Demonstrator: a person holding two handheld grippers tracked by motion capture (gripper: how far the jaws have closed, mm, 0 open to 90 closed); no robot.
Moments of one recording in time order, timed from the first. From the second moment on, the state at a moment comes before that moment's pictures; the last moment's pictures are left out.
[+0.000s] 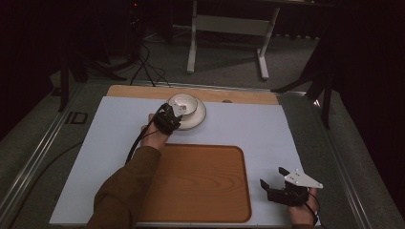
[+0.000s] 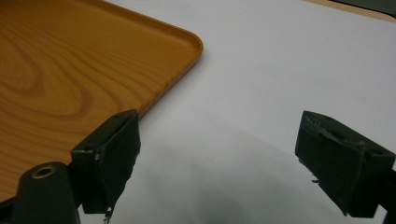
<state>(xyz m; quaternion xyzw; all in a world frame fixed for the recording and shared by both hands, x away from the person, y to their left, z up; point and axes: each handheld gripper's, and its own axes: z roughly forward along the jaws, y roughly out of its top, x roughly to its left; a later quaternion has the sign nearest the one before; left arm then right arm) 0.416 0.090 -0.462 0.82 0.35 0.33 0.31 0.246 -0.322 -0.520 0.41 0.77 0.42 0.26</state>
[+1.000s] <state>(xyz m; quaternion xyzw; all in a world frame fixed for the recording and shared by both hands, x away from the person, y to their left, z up) 0.394 0.093 -0.439 0.80 0.36 0.34 0.34 0.245 -0.324 -0.519 0.41 0.77 0.42 0.27</state>
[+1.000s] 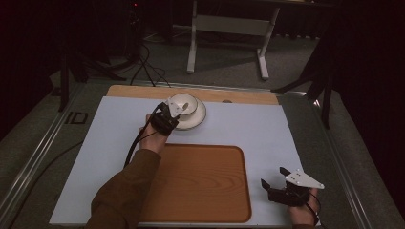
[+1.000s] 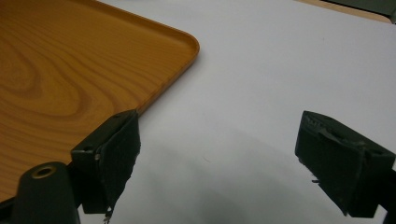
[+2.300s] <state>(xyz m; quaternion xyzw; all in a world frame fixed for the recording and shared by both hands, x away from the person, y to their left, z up) 0.338 0.126 -0.412 0.79 0.36 0.35 0.36 0.244 -0.325 -0.518 0.41 0.77 0.42 0.27</state>
